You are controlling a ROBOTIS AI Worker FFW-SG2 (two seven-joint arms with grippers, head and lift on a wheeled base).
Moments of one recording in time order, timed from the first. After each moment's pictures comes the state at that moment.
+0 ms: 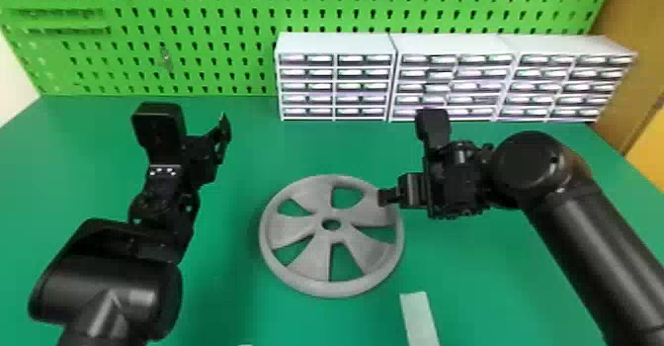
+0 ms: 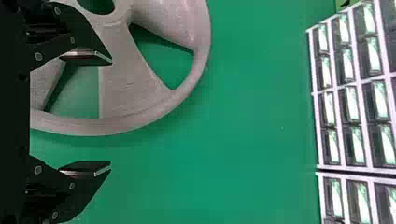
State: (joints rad) left arm -0.09 0.16 -0.10 -1.76 0.06 0.21 0.18; right arm -0.60 -0.22 0.35 -1.37 -1.00 1.19 -0.54
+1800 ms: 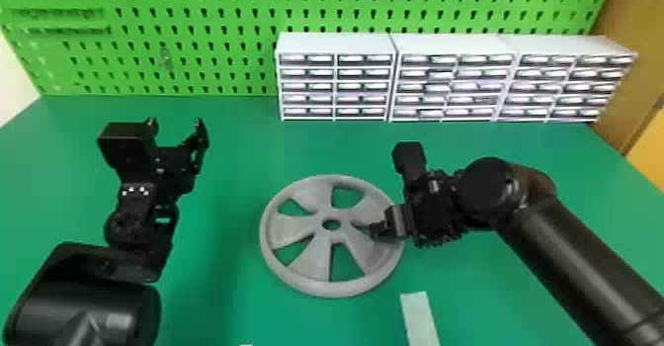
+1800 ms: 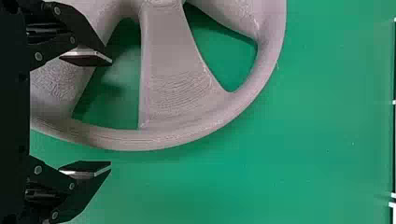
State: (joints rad) left arm -0.03 0.20 -0.06 -1.73 0.10 0.05 0.18; right arm -0.64 -0.23 0.54 -1.22 -1.02 1.13 -0.54
